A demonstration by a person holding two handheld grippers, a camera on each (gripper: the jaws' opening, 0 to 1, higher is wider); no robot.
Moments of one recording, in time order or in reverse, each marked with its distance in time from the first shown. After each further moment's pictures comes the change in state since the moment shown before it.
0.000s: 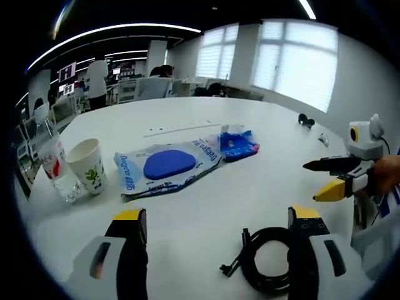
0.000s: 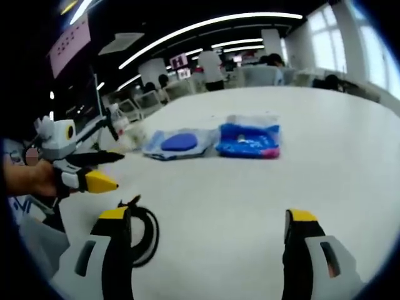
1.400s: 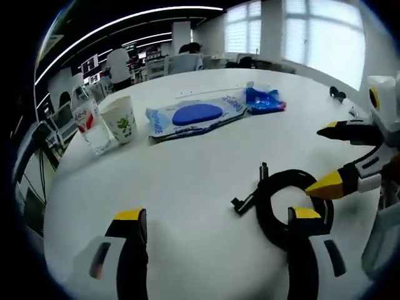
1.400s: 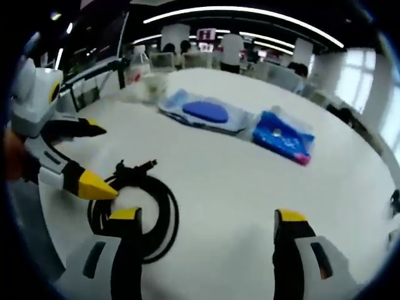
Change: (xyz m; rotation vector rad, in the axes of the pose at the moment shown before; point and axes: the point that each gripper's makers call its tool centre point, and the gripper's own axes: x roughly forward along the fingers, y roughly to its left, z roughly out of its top) left arm -0.025 0.011 -0.075 0.017 0.190 0.281; right arm 0.037 0.050 -0.036 -0.348 0.183 -0.087
